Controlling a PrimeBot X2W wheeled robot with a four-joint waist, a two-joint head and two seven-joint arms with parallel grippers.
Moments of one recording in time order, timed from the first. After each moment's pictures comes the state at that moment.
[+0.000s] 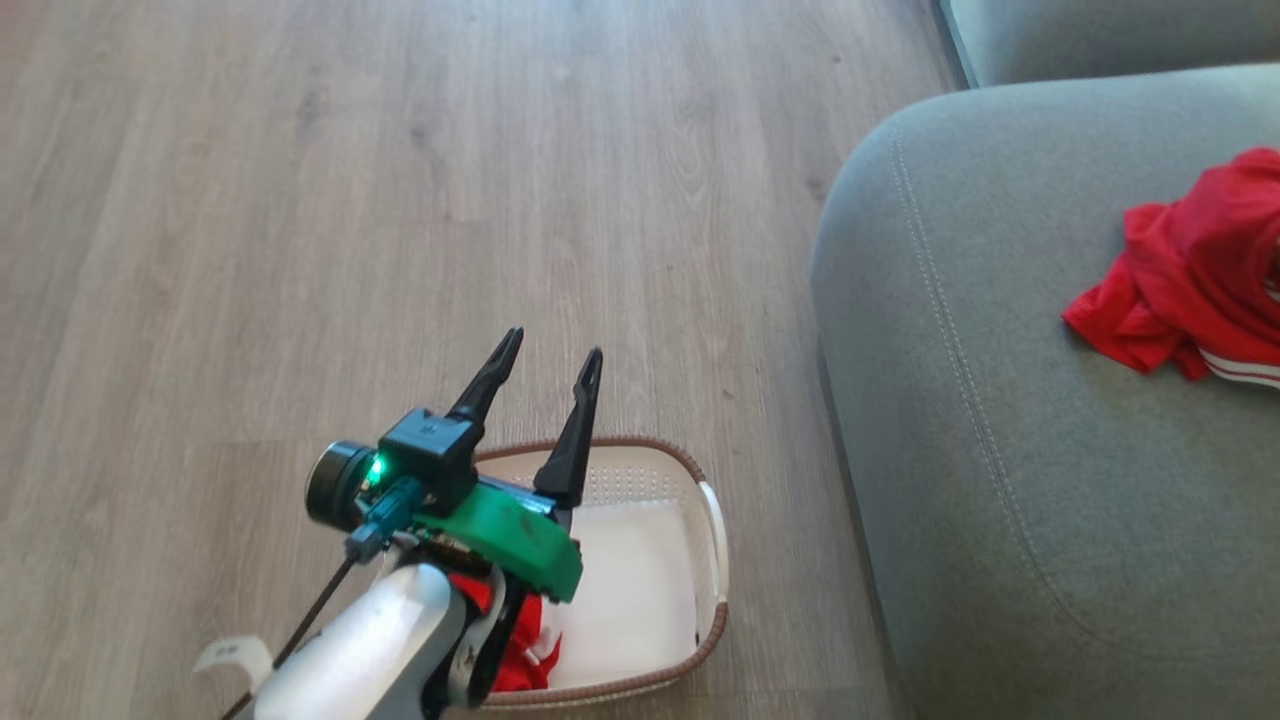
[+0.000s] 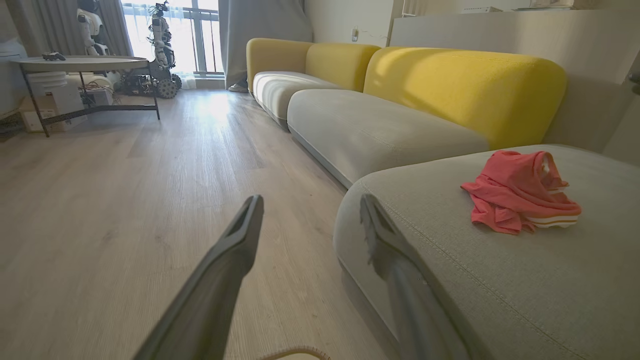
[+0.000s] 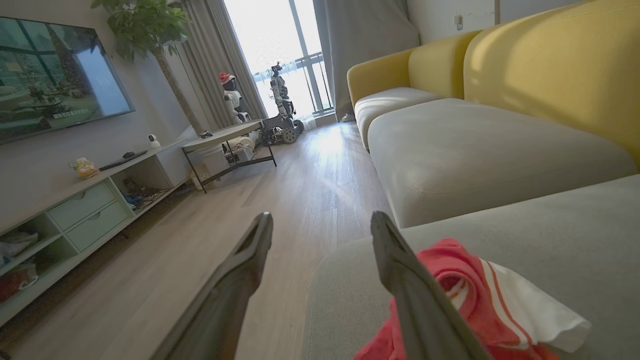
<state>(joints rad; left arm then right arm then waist) -0.38 0.29 -0.82 0.14 -0.58 0.31 -0.25 -0.40 -0.85 0.34 0.37 1.19 0.13 -0.25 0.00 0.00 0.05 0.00</state>
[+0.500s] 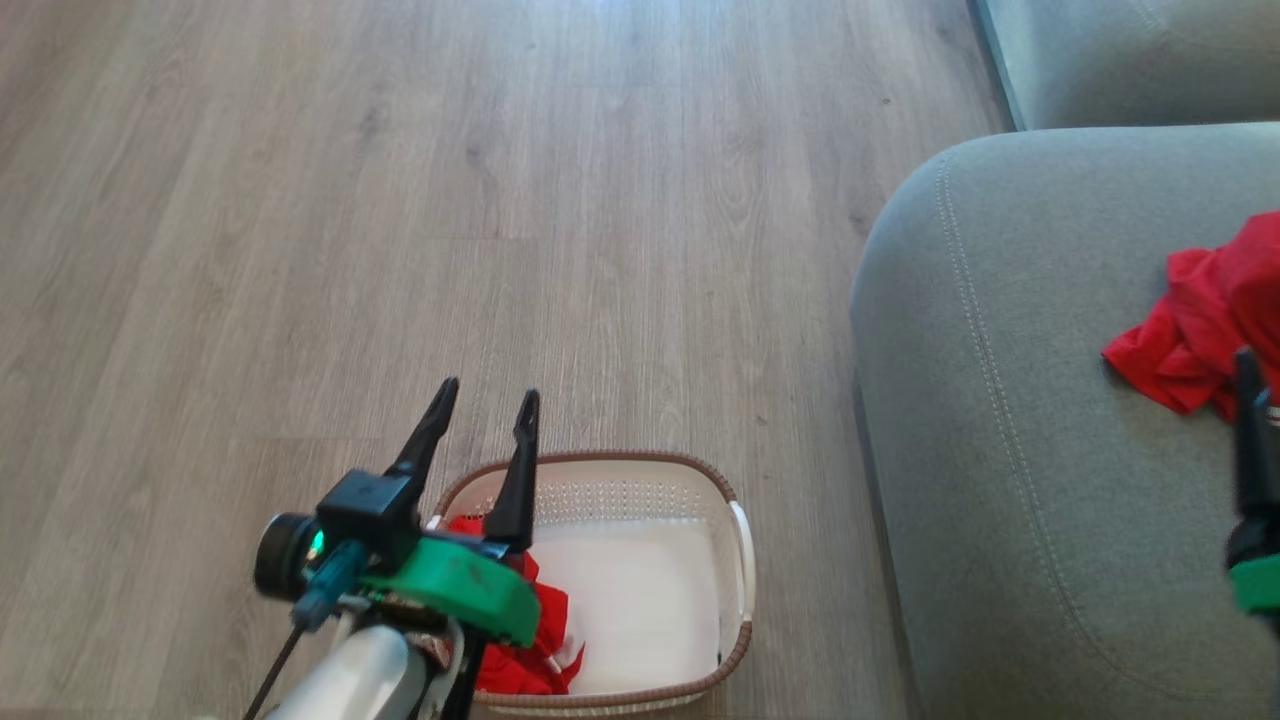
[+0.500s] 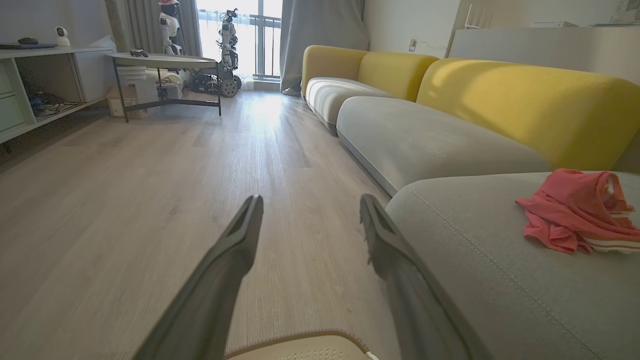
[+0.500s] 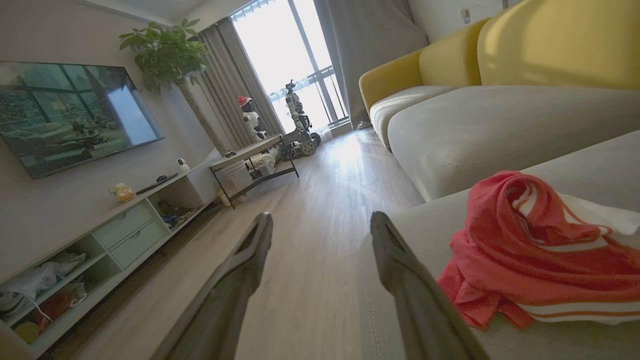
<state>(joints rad) -0.23 0.32 -0.72 0.05 -0.55 0.36 -0.25 0.03 -0.46 -0.05 0.09 0.89 0.13 -0.25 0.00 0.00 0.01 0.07</state>
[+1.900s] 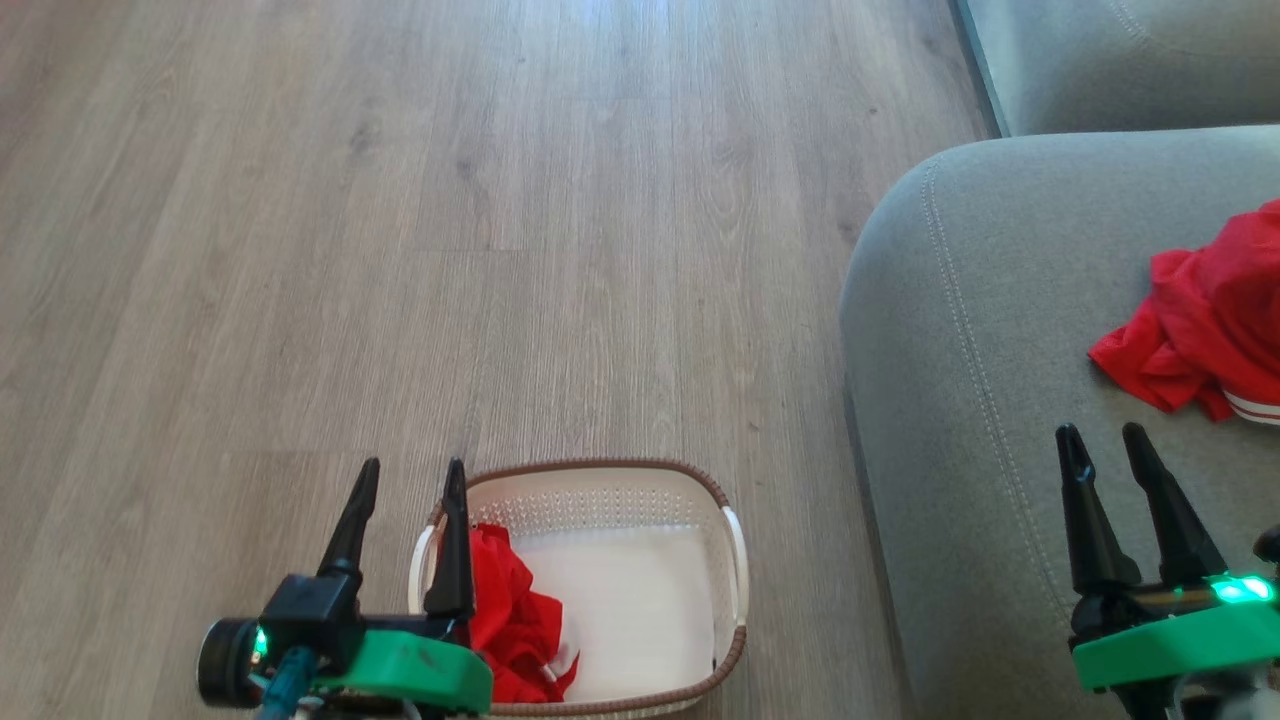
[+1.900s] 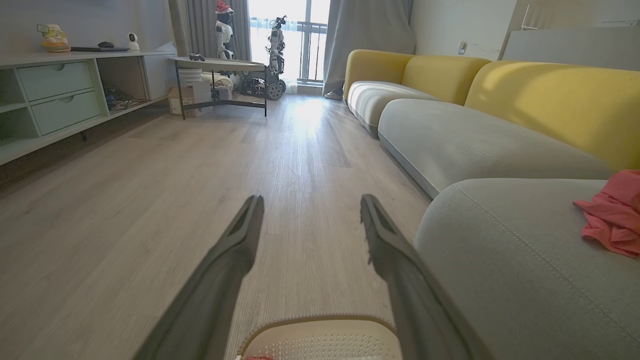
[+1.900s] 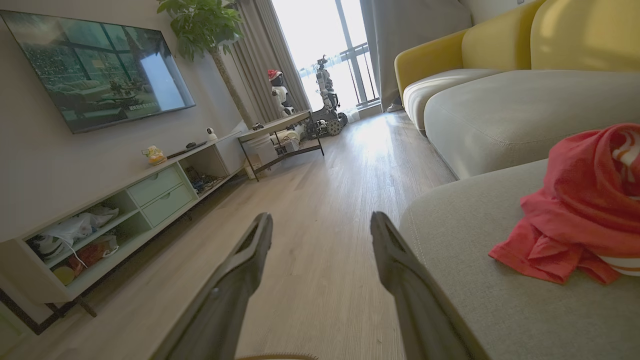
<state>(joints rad) 0.07 0.11 -0.33 0.02 -0.23 0.21 -0.25 0.13 -0.25 0.03 -0.02 0.61 0.13 -0.25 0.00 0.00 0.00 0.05</state>
